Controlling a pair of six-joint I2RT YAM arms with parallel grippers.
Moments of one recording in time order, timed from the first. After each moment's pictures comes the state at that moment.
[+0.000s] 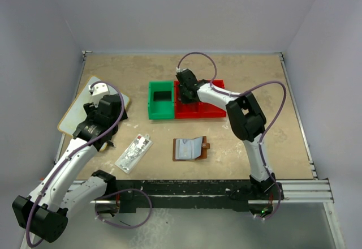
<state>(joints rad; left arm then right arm) -0.40 0.89 0.86 -0.67 -0.69 -0.48 0.63 2.18 1.65 -0.41 0.19 0.28</state>
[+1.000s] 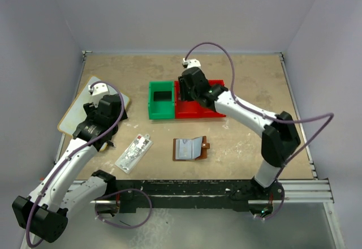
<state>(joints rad) -0.40 0.89 0.86 -0.67 -0.69 -0.48 0.70 1.78 1.46 -0.39 0.31 0.34</state>
